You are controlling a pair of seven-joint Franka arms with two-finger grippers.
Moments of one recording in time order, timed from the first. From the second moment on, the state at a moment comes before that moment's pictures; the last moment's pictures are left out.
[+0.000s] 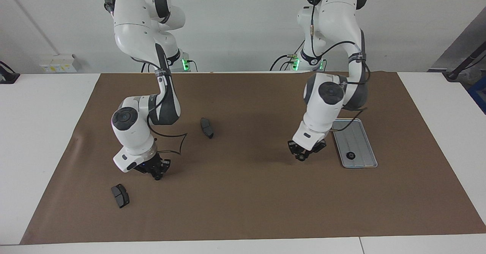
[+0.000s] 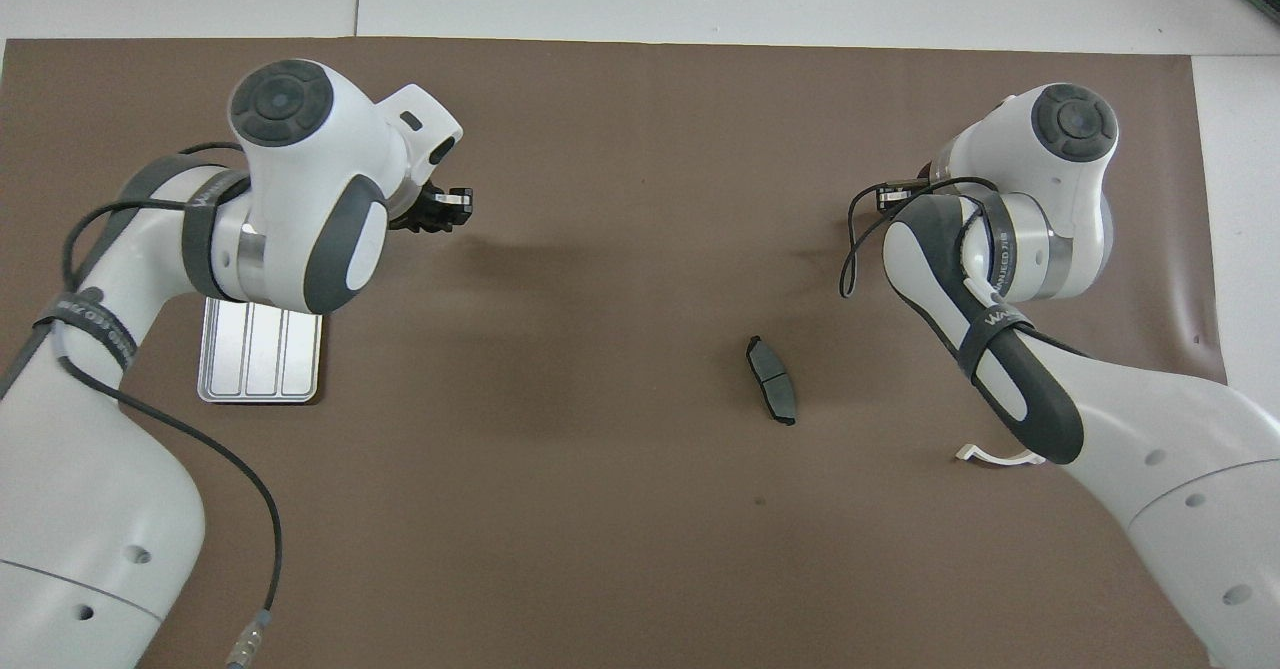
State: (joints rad) left arm -0.33 0.43 0.06 -1.63 -0.04 2.10 -0.19; right arm 0.15 0.57 -0.09 -1.65 0.04 2.30 0.05
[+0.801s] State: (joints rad) left arm -0.03 0.25 0.06 -1.99 -0.04 2.20 0.33; right arm 0.29 0.38 -0.08 -1.62 0.06 2.05 0.32
